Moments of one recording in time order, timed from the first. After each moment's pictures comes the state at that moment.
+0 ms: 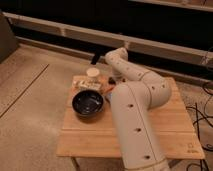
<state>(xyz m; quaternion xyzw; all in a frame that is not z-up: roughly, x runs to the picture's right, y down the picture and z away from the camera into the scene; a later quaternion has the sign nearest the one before) 0.100 -0.061 0.978 -0.27 0.04 -0.08 0.96</state>
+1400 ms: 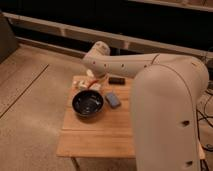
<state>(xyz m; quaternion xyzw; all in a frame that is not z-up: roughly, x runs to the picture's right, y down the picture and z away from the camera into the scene) -0.049 -0.049 0.860 -0.14 -0.02 -0.22 0.97</state>
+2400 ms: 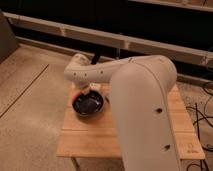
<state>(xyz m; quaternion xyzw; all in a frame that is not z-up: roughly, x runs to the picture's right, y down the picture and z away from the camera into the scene) -0.126 0.010 0.861 -0.17 -0.07 -0.25 0.95</state>
